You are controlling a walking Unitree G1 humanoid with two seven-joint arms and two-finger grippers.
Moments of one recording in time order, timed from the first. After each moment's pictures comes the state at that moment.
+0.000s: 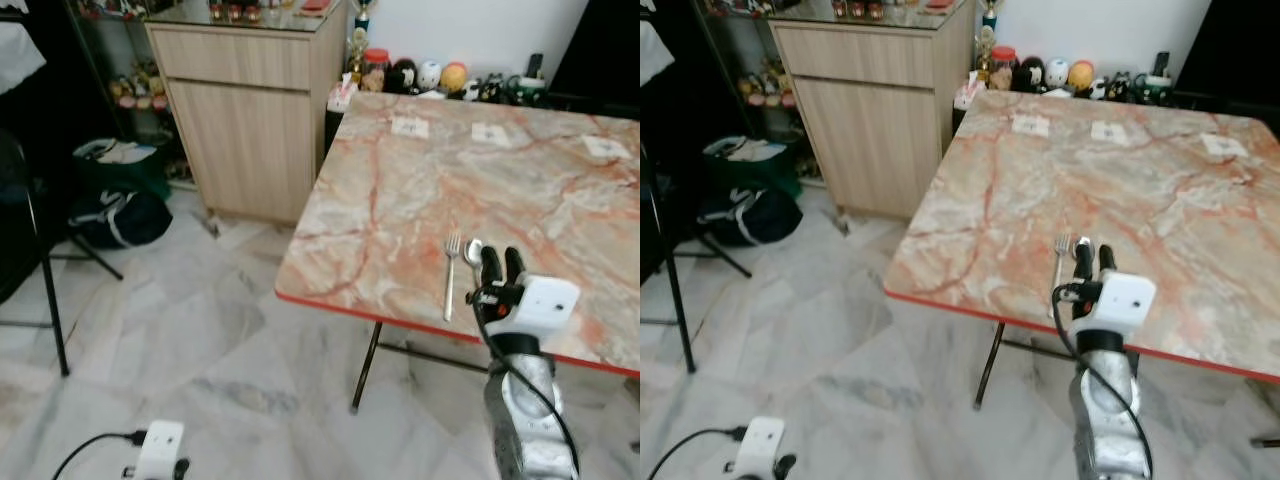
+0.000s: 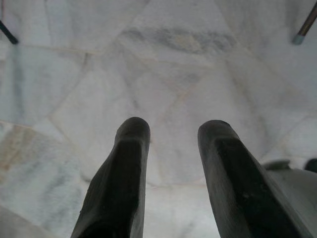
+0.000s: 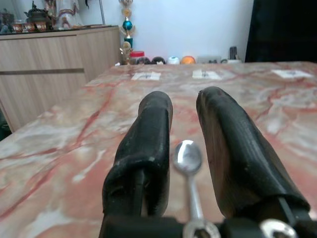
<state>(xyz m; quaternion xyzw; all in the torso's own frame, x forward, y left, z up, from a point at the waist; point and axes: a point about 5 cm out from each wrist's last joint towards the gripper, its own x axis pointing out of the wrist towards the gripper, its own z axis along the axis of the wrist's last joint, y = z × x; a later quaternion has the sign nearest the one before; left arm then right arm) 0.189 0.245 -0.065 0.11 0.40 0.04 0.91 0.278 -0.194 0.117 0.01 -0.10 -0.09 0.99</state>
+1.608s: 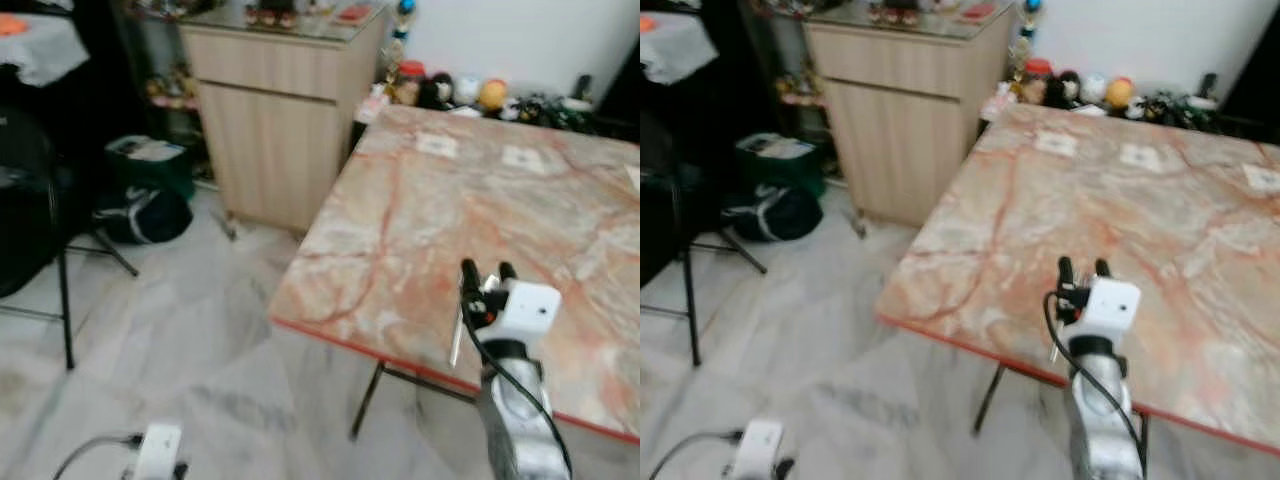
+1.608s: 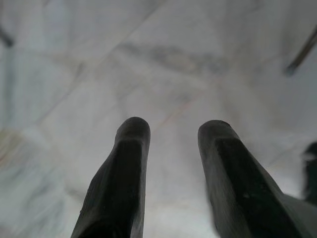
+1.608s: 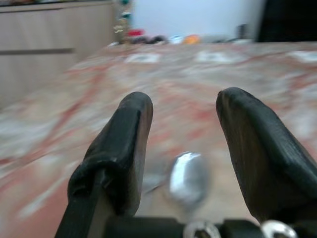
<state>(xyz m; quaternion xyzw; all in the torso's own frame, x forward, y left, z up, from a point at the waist) 0.189 0.236 -0.068 0.10 0.40 0.03 0.91 0.275 -0.201 0.094 0.02 -0.05 -0.11 0.99</state>
